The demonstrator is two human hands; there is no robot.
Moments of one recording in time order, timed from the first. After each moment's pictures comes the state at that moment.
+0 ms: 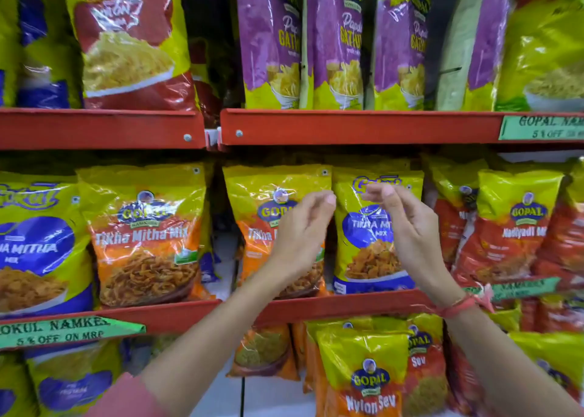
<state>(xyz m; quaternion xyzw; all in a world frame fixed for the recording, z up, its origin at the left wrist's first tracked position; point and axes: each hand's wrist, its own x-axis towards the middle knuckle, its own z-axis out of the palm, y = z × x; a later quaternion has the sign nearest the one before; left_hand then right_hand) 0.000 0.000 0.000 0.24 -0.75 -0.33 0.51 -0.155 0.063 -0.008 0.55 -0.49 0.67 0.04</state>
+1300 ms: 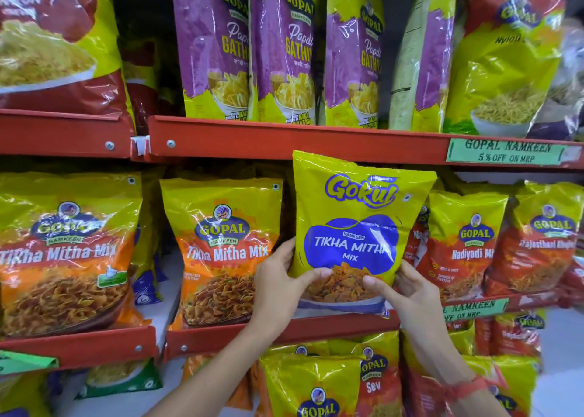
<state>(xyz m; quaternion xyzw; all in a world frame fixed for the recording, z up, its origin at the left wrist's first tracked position) -0.071 -0.010 -0.062 0.25 -0.70 -0.40 0.53 -0.268 0.085 -0.094 0.49 -0.46 0.72 -0.15</state>
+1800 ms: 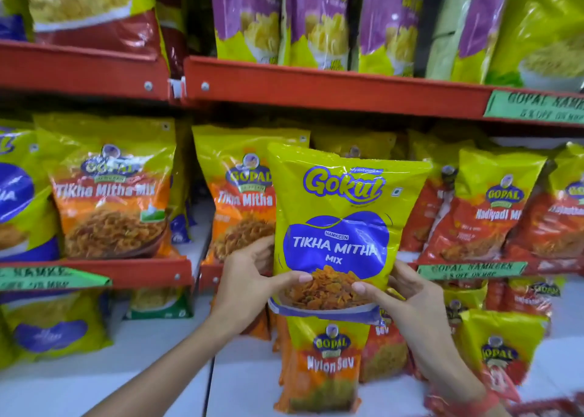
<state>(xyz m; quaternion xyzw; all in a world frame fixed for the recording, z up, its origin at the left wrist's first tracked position) 0.023 0.028 -0.102 0.23 -0.70 -0.44 0.50 -0.197 0.135 -0.125 0.53 -0.48 0.67 -0.19</state>
